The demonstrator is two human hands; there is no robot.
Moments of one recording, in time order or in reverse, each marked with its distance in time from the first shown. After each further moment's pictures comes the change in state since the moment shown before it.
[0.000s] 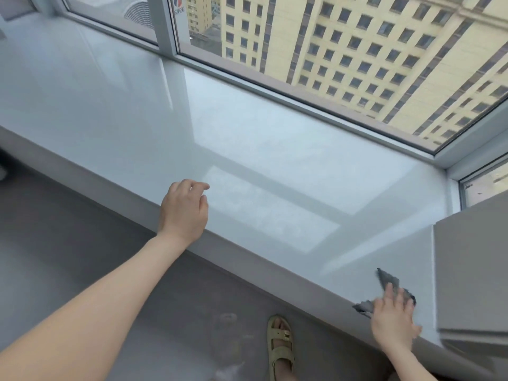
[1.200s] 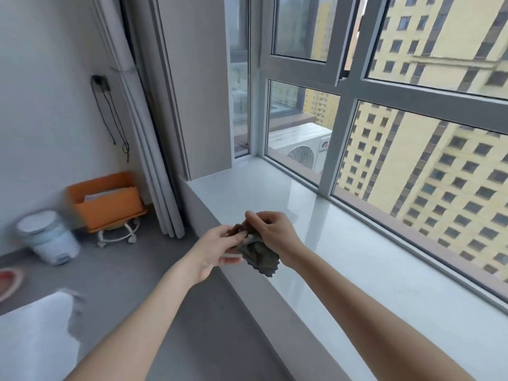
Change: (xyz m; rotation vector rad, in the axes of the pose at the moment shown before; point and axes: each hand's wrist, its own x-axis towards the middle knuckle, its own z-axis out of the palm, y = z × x) left_hand -0.018 -0.150 -0.351 -1.092 0.009 -0.516; right_hand -0.359 -0.546 -0.286 0.821 -0.555 -1.256
